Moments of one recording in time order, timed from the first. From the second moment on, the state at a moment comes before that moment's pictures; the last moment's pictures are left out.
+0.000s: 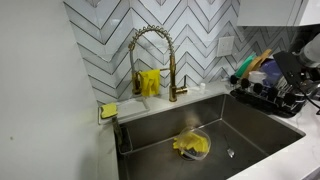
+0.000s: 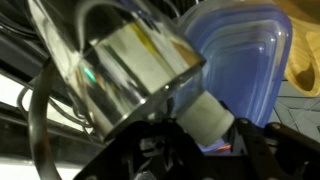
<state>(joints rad) -0.19 0.08 0.15 -2.09 -1.34 3.01 2.49</state>
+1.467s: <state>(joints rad) -0.19 0.12 0.15 -2.04 -1.28 3.04 2.47</state>
